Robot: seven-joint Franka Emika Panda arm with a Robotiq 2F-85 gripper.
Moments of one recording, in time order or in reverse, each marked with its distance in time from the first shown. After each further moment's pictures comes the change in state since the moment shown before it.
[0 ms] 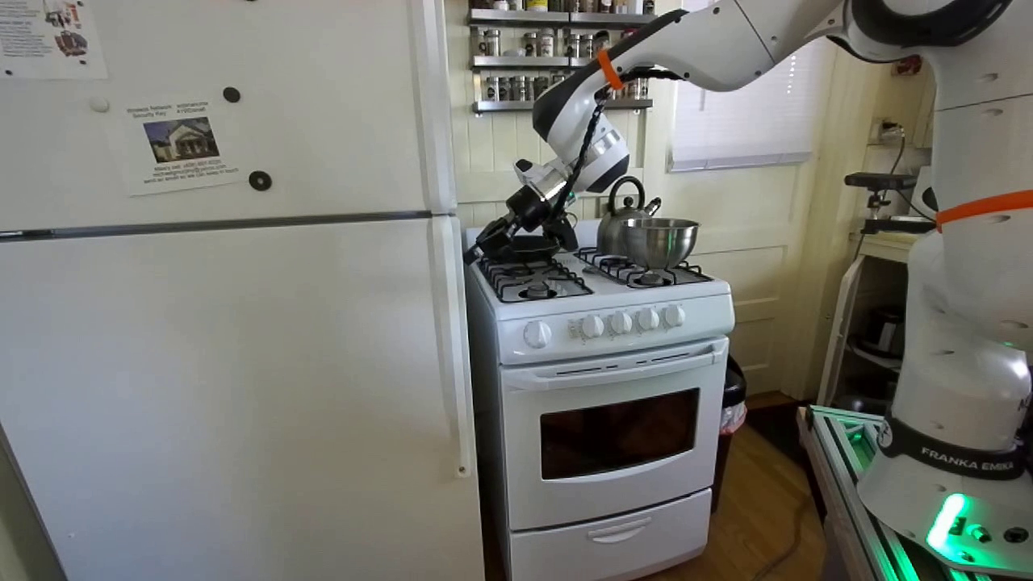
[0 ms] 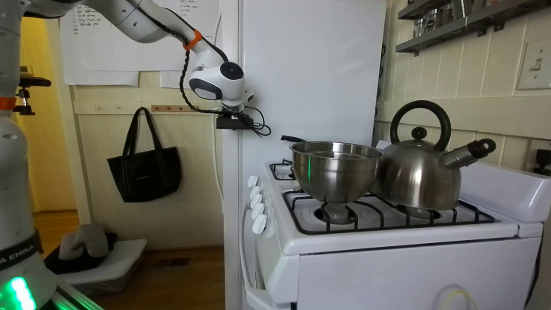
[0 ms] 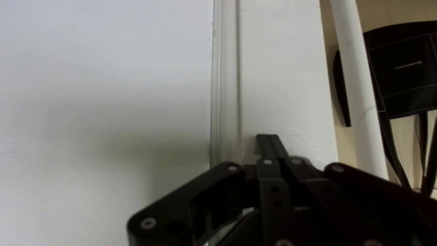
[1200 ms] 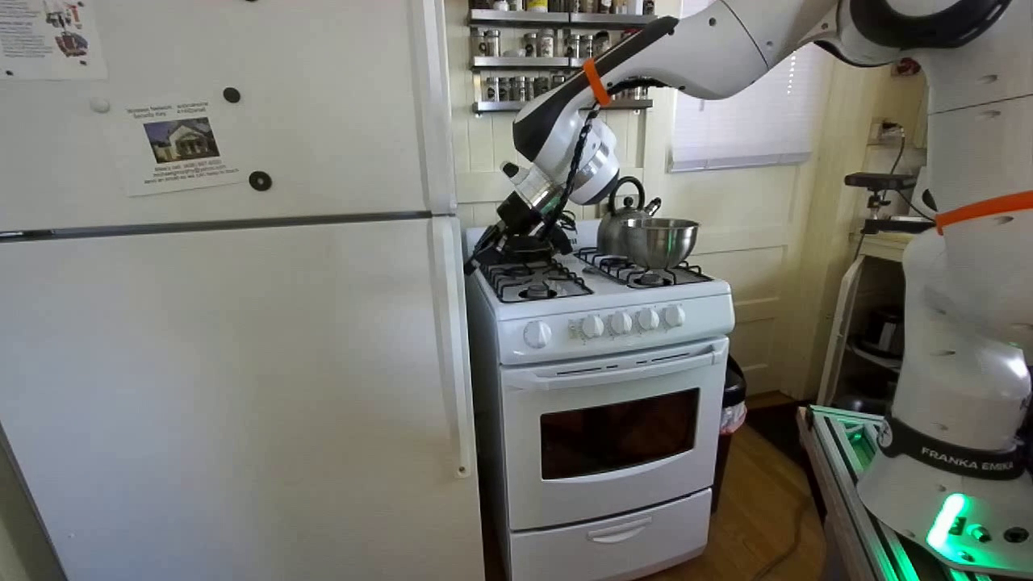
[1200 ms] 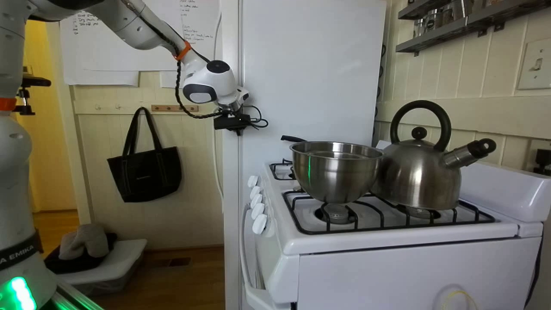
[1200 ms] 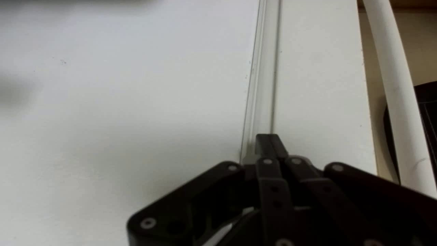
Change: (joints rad) arm 0.058 0.030 0.039 -0.012 -0.228 0.304 0.204
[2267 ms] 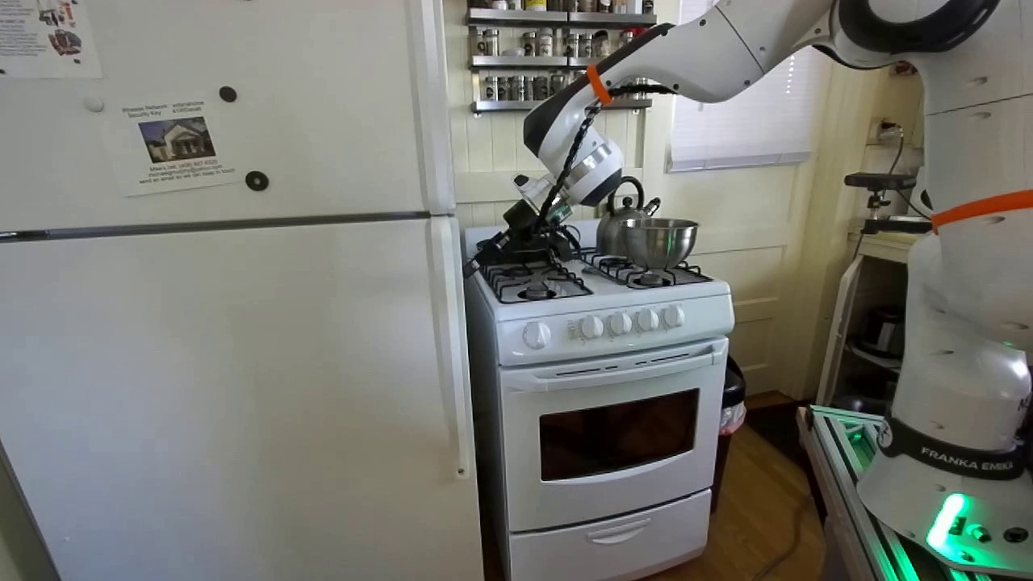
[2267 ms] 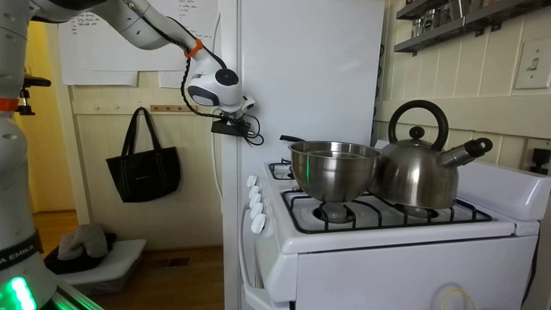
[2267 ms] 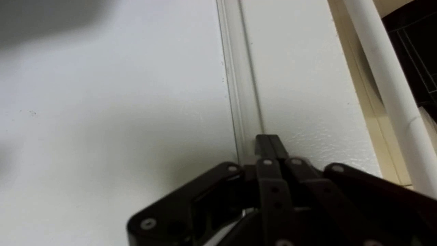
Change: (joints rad) arm -0.057 0.013 0.001 0.011 0.273 -0.172 -0.036
